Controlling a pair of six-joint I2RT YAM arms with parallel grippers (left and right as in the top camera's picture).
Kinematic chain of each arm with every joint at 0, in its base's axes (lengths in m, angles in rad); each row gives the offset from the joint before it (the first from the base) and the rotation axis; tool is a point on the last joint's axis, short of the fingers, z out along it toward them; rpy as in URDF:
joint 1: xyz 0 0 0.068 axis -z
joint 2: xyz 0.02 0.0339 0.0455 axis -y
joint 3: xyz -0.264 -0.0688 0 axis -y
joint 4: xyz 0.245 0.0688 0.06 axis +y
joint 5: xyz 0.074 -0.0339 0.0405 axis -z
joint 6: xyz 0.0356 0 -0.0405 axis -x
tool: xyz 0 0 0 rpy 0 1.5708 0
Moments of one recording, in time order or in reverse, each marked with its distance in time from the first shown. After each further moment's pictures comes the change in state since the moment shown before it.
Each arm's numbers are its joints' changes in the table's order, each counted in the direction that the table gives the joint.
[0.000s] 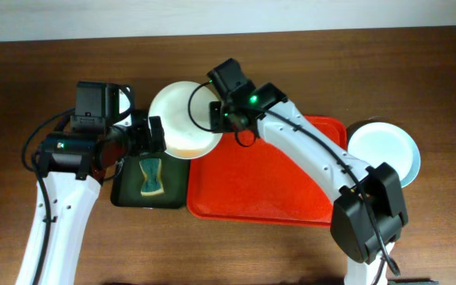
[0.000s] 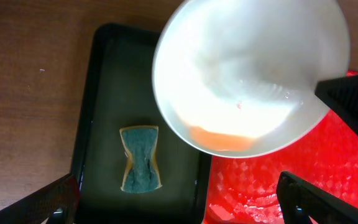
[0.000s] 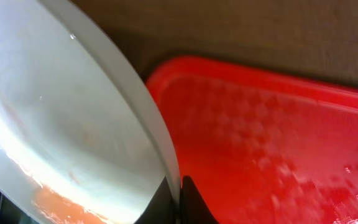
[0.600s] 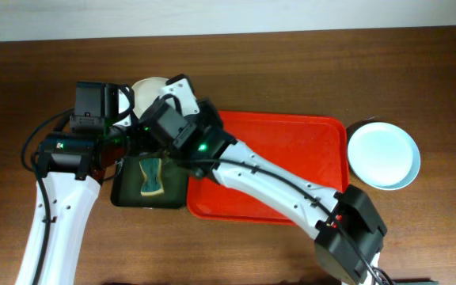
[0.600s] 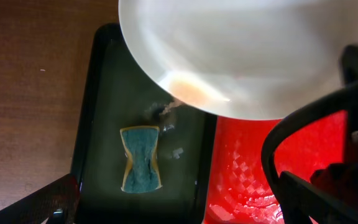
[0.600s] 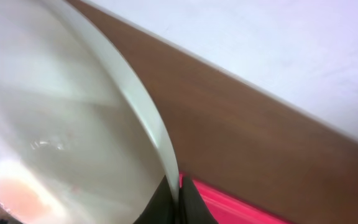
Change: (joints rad) left arm -0.002 0.000 0.000 -0.001 0.000 0.000; right arm -0.308 0.000 0.002 -0.259 0.801 0.357
